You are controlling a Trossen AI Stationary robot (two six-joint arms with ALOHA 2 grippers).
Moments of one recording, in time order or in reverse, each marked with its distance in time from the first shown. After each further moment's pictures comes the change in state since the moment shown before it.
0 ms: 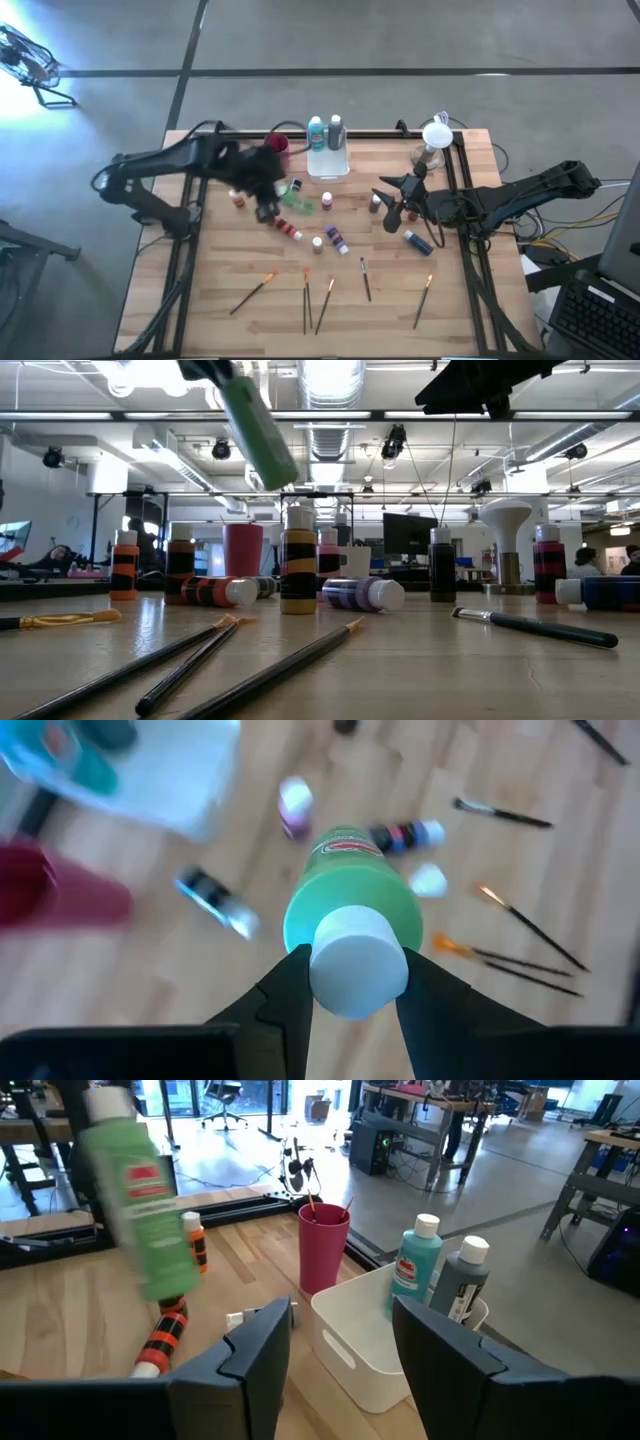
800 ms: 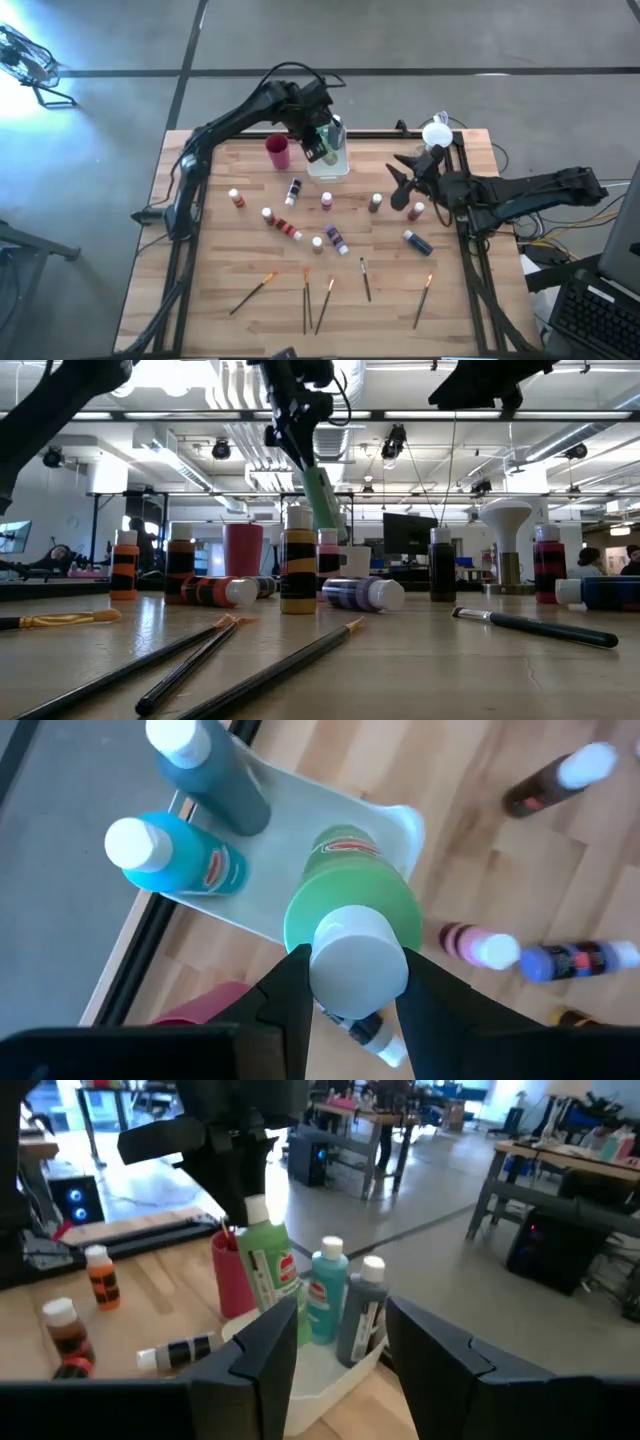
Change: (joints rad) left arm 0.420 0.620 0.646 -0.134 0.074 0.338; right arm -0.129 -0.116 0.033 -0.100 0.045 -0.053
